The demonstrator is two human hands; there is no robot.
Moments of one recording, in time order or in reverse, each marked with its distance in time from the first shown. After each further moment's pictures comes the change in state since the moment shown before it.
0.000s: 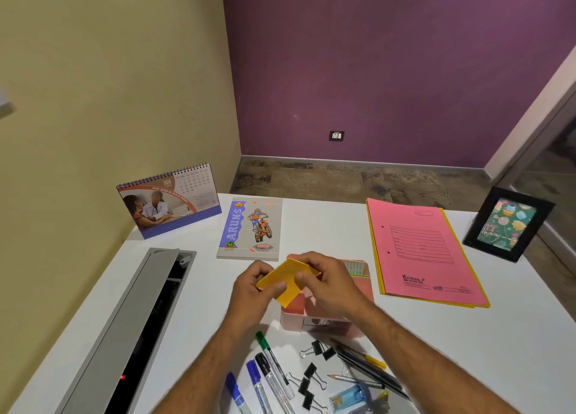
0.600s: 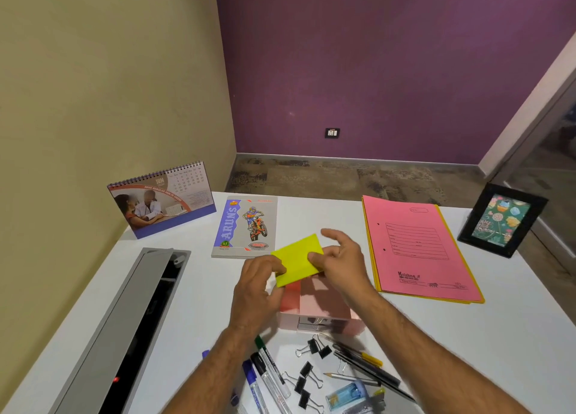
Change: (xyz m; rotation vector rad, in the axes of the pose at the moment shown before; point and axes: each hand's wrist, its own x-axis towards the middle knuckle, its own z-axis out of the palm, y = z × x) left_hand 0.004 -0.012 0.018 0.495 0.201 0.570; right_hand 0.015 -0.006 -0.017 0.307 0.340 0.321
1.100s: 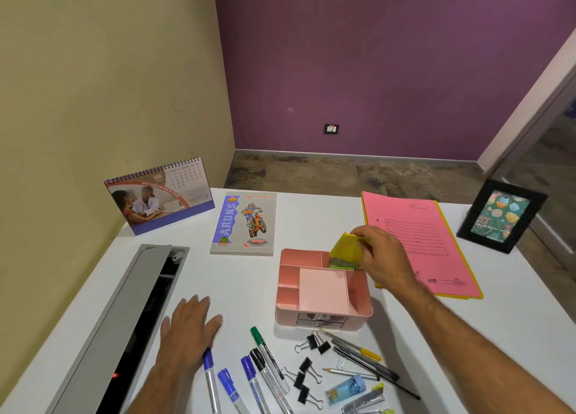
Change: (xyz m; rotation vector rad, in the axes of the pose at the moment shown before) left_hand -0.084 -0.122 -0.062 0.511 -0.513 -0.646; right_hand 0.032 0.022 -0.082 -0.828 0.054 -0.474
